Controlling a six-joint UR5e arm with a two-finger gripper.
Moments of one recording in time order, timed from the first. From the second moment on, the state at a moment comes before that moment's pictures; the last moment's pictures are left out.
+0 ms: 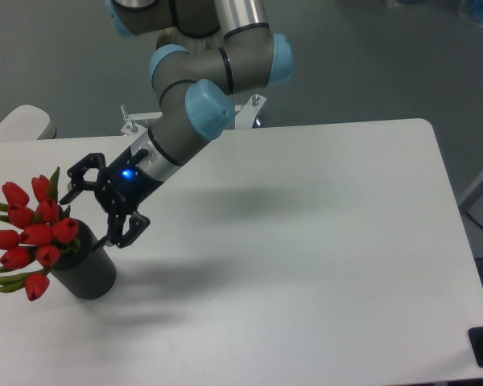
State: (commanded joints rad) arm 2.28 -1.81 -1.89 -0.79 0.63 0.98
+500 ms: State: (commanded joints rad) arm 2.24 -1.85 -1.86 -0.77 0.63 0.94
